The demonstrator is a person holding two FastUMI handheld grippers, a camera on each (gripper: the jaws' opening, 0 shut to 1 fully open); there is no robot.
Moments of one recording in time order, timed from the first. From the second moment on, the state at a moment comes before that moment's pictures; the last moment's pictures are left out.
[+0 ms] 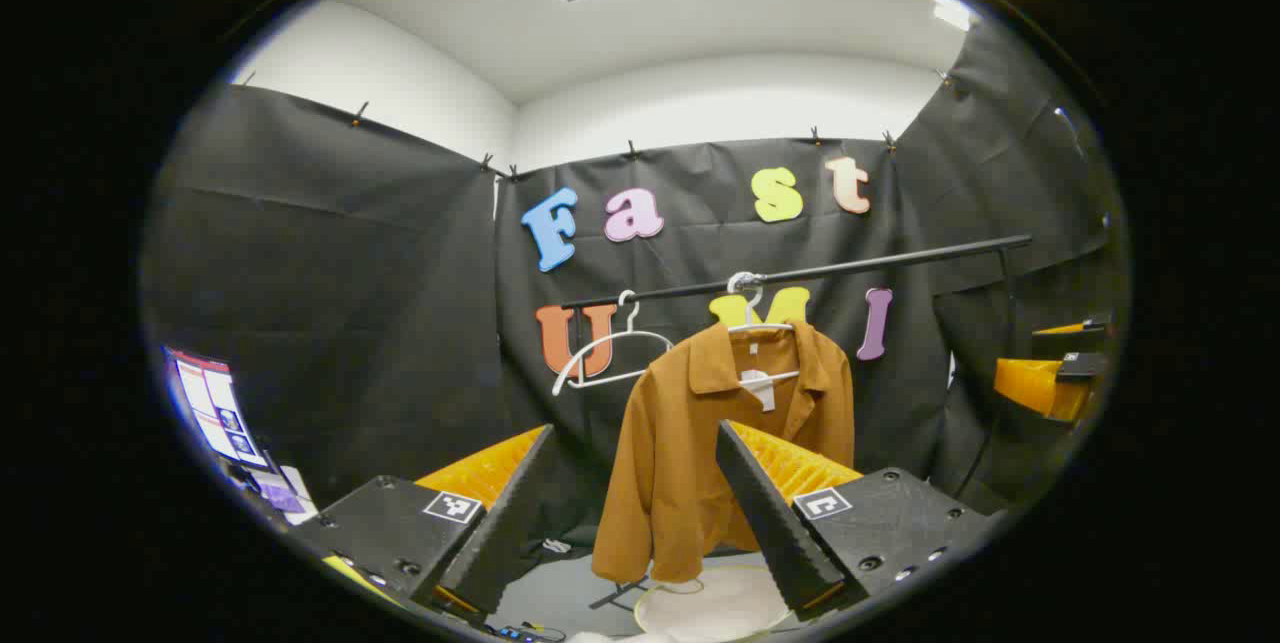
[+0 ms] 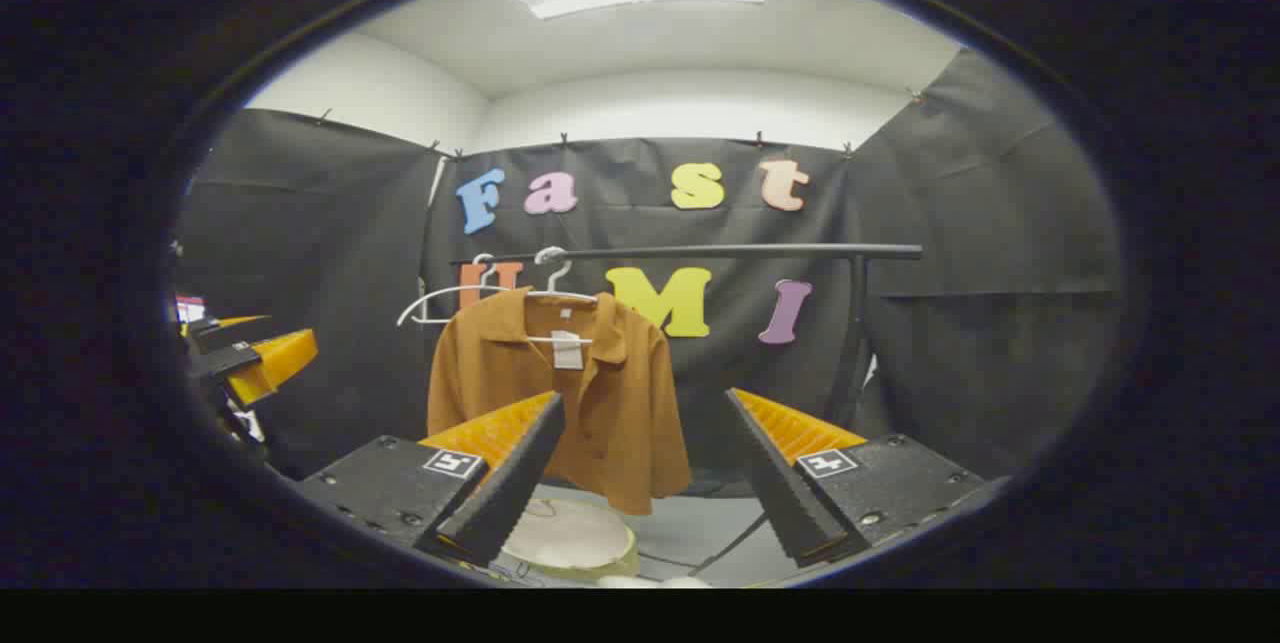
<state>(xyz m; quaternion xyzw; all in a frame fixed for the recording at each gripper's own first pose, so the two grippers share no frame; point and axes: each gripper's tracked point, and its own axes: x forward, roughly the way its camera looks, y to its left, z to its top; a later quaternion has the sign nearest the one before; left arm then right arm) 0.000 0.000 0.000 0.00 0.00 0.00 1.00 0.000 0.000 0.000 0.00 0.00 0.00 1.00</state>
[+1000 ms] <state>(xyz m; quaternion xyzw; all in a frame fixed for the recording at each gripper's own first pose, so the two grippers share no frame) -0.008 0.010 -0.002 -0.01 -0.01 -0.03 1.00 -0.006 0.018 -0.015 -0.02 0.01 -0.01 1.00</state>
